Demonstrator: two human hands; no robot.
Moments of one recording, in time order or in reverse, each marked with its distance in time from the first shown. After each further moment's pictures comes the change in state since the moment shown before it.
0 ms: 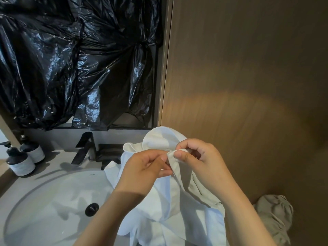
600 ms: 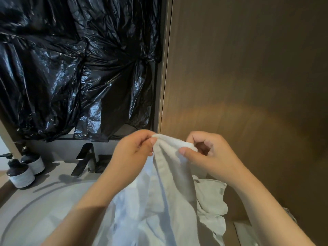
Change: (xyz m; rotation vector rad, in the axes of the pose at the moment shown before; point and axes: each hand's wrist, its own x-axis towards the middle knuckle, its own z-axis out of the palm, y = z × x) left_hand 0.028 0.048 -0.024 0.486 0.108 0.320; right_hand 0.026 -0.019 -0.039 -0.125 -0.115 -0.208
